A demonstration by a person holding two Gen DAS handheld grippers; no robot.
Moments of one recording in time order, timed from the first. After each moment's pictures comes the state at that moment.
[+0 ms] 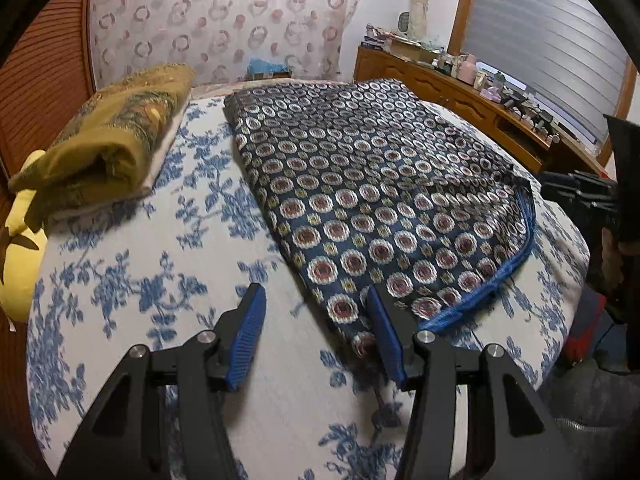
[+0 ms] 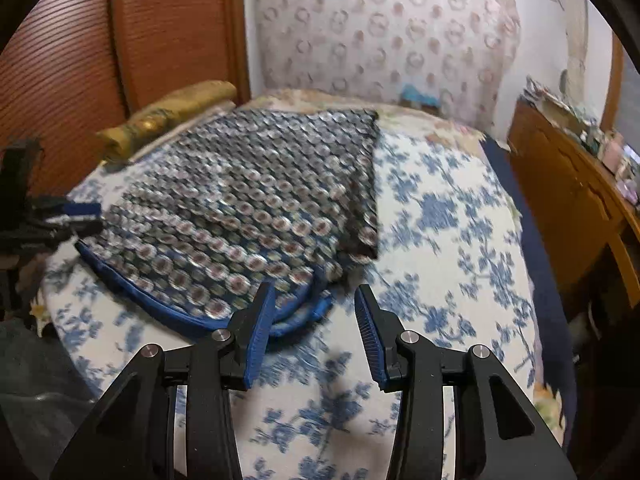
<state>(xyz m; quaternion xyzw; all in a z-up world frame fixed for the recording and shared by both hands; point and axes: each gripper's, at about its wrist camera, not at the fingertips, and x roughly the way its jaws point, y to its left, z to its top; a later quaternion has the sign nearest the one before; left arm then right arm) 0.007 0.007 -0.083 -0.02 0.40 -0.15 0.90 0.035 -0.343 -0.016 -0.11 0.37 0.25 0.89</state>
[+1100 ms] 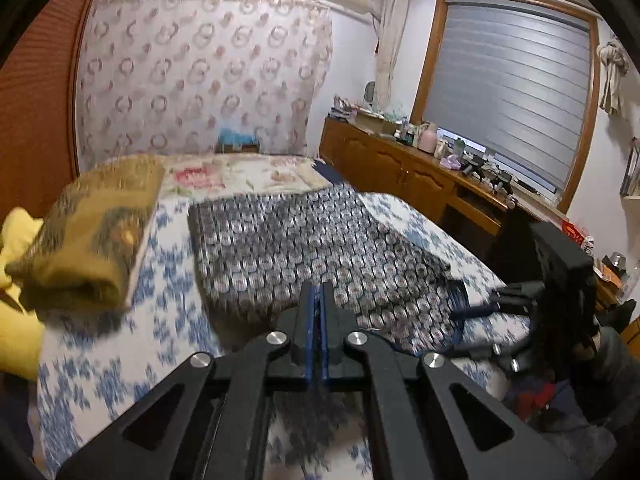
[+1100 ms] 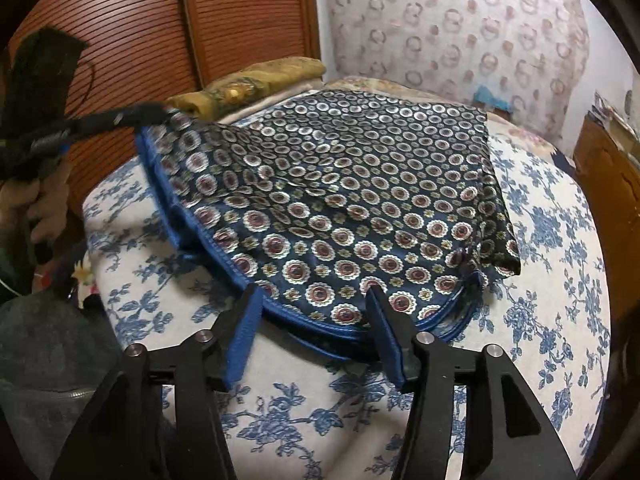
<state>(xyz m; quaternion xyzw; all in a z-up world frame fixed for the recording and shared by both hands) 0.016 -0.004 -0.001 -0.06 0.27 -0.21 0.94 0.017 -0.286 -0.034 -0.13 0.39 0.36 0.83</state>
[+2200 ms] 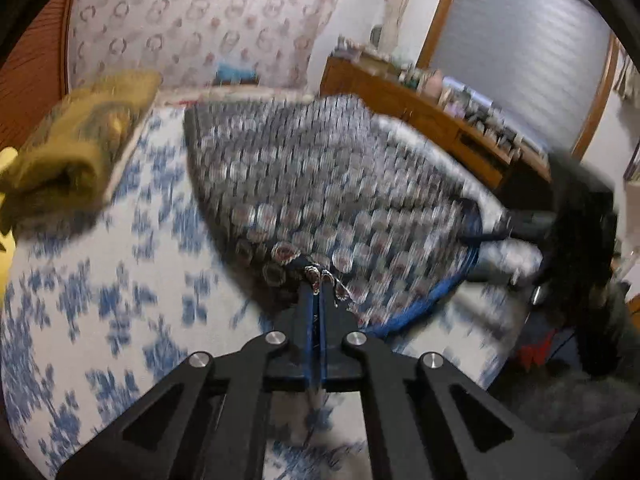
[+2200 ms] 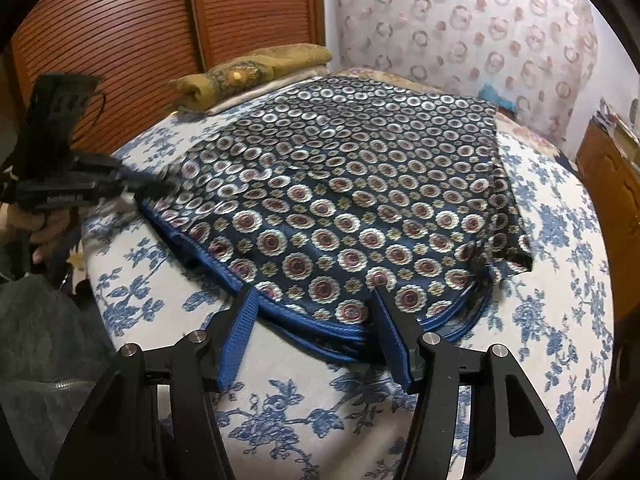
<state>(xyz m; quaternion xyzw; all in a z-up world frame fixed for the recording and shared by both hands) 0.000 -0.004 -0.058 -0.06 0.37 -0.22 0.90 0.017 -0.282 -0.047 -0.15 0.40 0.37 0.82</state>
